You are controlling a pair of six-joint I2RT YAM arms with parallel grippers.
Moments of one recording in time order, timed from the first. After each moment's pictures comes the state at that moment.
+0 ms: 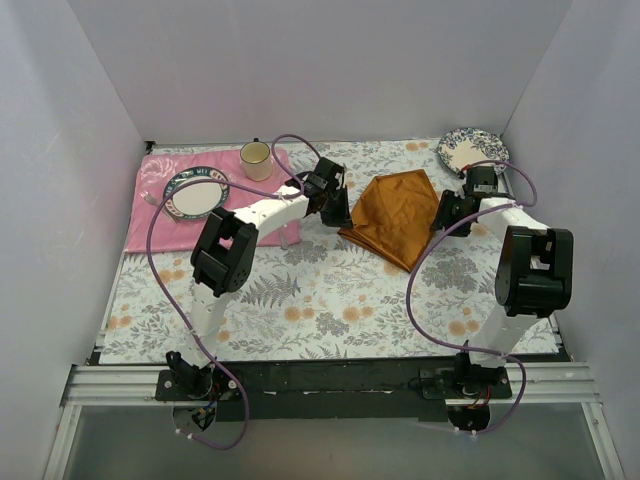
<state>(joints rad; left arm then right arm) -0.63 2.20 1.76 -0.44 0.21 -0.63 -0.05 1.75 1.13 -0.42 -0.19 0.23</state>
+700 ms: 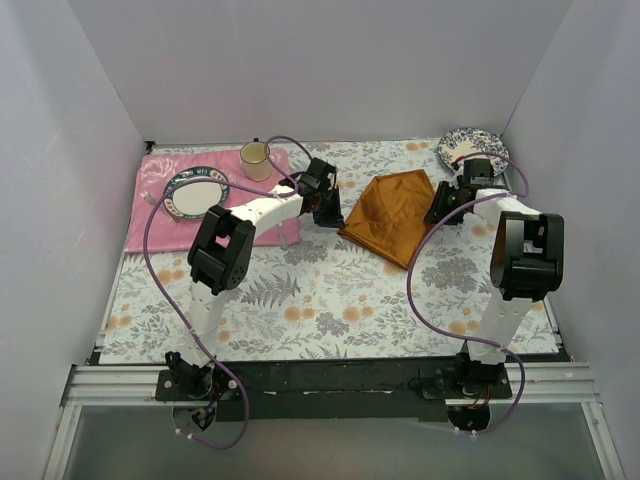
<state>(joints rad) -0.59 2.20 1.72 -0.44 0.20 -0.62 -0.05 1.89 1.25 -0.35 -0.32 0.23</state>
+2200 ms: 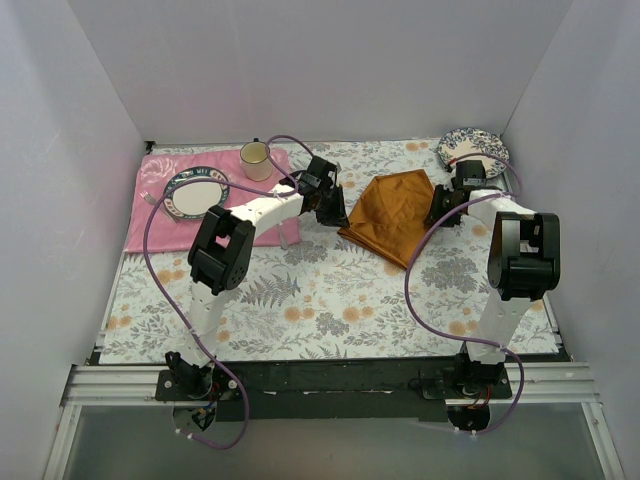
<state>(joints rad) -0.59 2.20 1.74 -0.43 0.26 -0.62 -0.01 1.89 1.23 -0.35 -0.23 0.20</state>
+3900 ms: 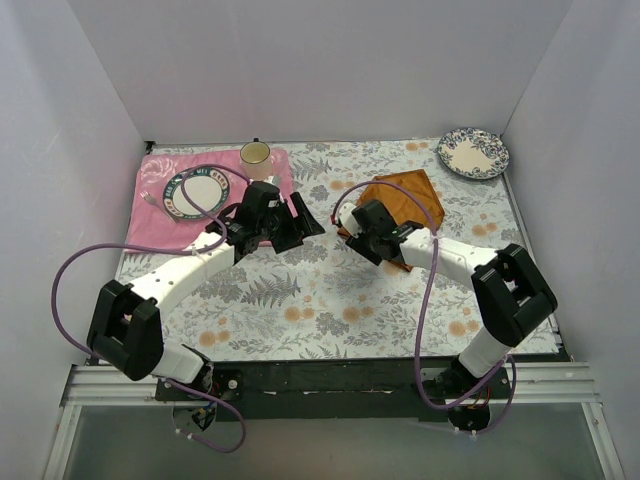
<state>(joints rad) -0.55 1.41 1.04 -0.29 0.18 -0.91 0.68 1.63 1.02 -0.34 0.28 -0.42</state>
